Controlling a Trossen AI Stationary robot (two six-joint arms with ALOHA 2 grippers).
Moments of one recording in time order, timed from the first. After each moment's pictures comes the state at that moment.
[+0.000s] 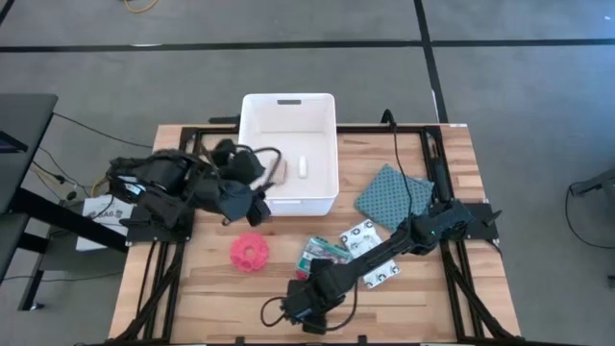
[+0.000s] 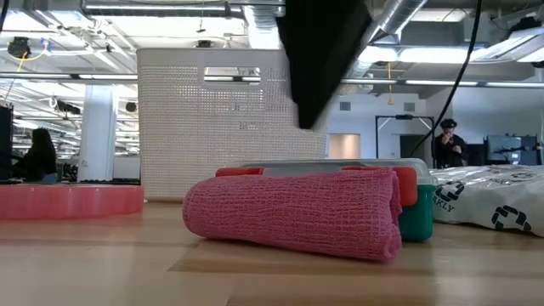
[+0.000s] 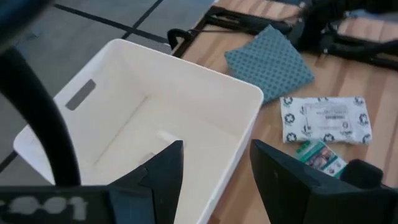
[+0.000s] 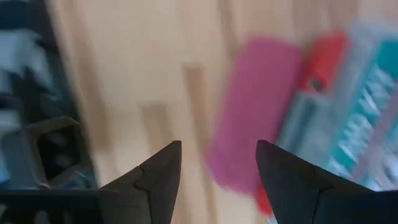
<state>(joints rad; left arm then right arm) -0.34 1.69 2.30 -1.57 -0.71 -0.61 0.51 2.46 2.32 -1.24 0.00 0.60</state>
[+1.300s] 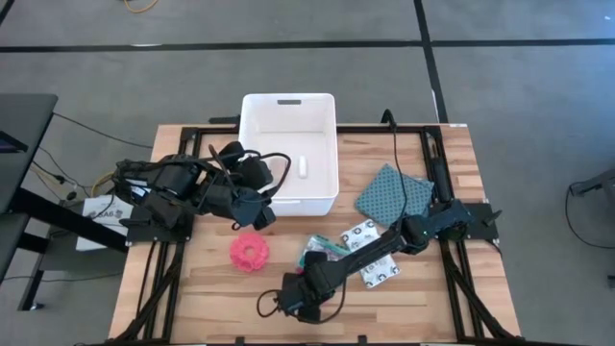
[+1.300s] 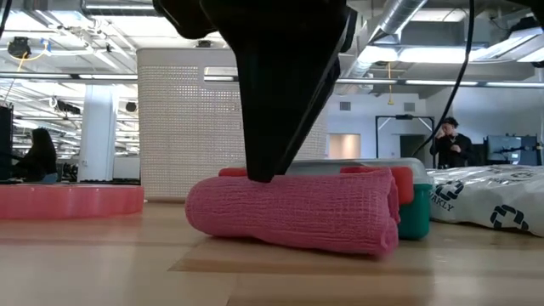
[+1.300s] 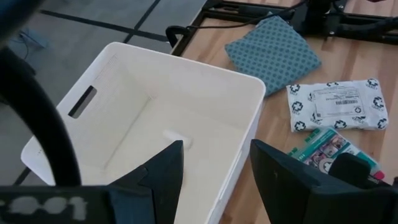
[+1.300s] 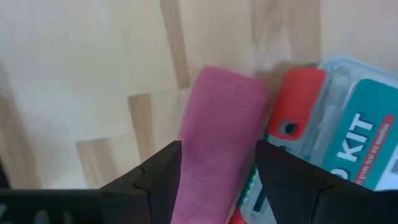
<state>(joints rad) -0.35 1.73 2.30 -1.57 -0.71 -0.54 0.47 2.51 2.32 -1.24 0.10 0.55</state>
